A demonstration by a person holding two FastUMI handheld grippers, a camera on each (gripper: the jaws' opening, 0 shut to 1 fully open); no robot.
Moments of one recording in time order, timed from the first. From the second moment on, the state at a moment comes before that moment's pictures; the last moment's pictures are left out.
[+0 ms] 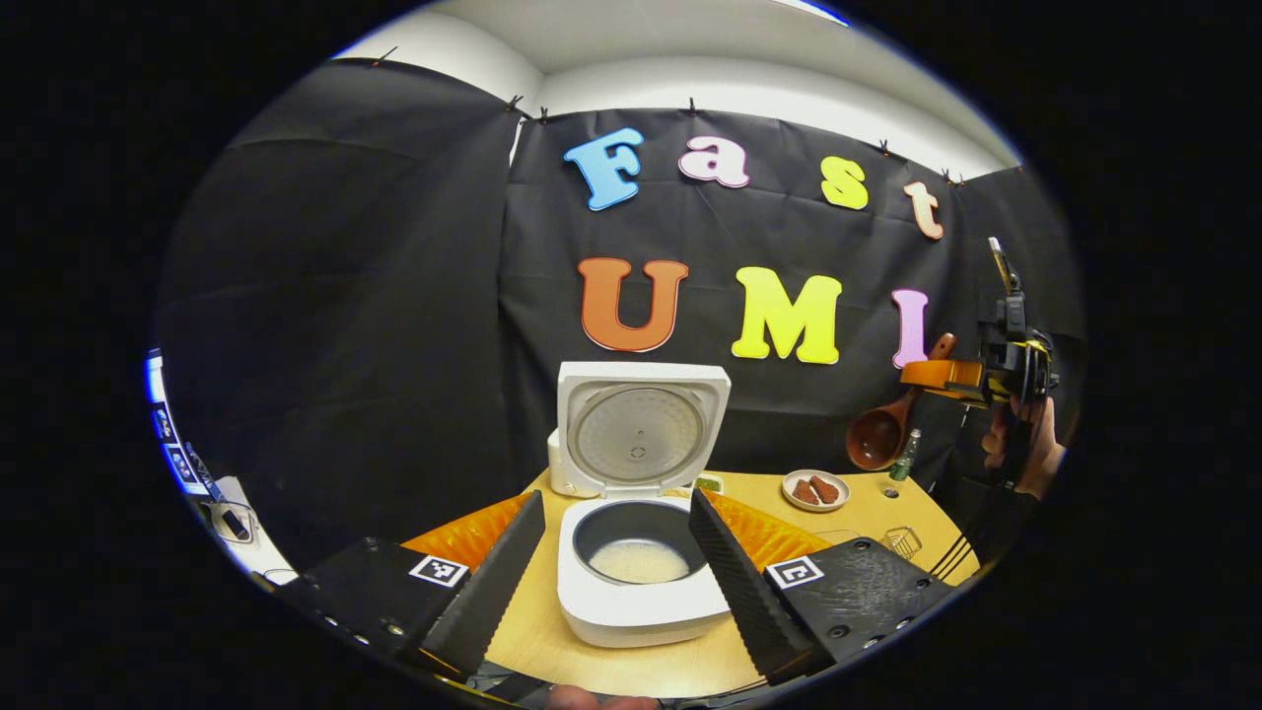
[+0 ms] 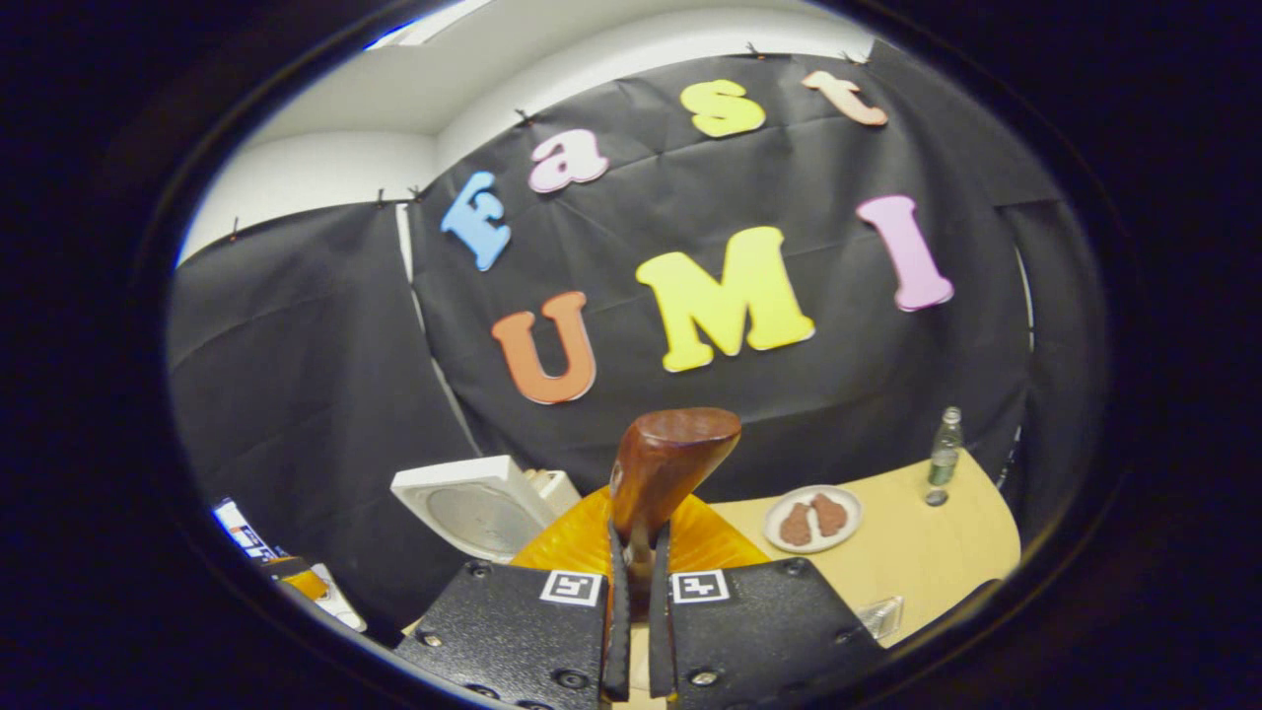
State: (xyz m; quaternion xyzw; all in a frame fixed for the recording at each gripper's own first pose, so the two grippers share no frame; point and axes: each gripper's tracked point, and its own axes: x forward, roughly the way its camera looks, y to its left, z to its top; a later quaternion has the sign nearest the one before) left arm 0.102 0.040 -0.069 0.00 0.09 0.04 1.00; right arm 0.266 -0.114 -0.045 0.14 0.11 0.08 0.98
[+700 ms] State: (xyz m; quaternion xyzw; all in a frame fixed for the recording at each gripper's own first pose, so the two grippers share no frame) left arm 0.134 -0.003 -0.073 -0.01 0.10 0.02 0.99; right arm 0.233 -0.281 -0.163 0.17 0.17 -0.09 0.97
